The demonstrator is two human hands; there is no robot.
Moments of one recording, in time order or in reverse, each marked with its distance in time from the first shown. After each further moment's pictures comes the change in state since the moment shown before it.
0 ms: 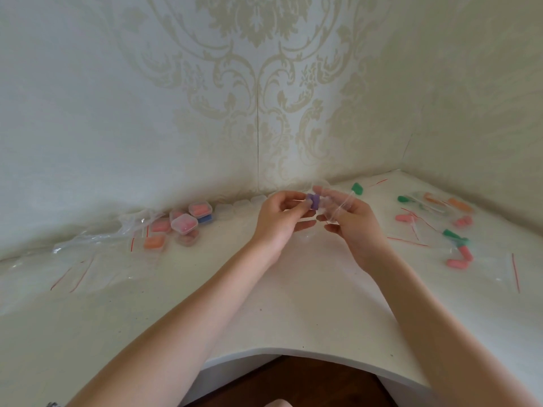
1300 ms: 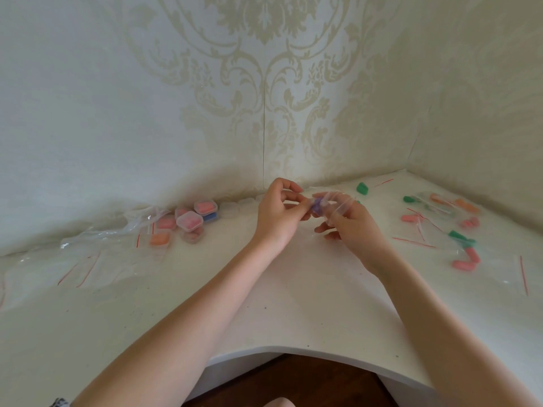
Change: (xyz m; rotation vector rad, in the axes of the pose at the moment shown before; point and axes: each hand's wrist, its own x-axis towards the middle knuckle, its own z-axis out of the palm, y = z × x) left_hand 0.004 0.002 -0.005 0.214 0.108 0.172; right_hand -0.001 0.001 0.005 -0.171 -0.041 0.005
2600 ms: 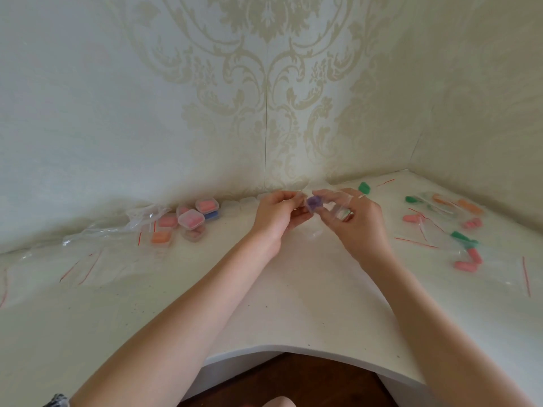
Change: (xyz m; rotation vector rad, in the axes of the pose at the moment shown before) left_hand 0.008 -0.001 -0.003 -0.396 -0.042 -0.340; right_hand -0.002 0.005 0.000 -0.322 0.167 -0.375
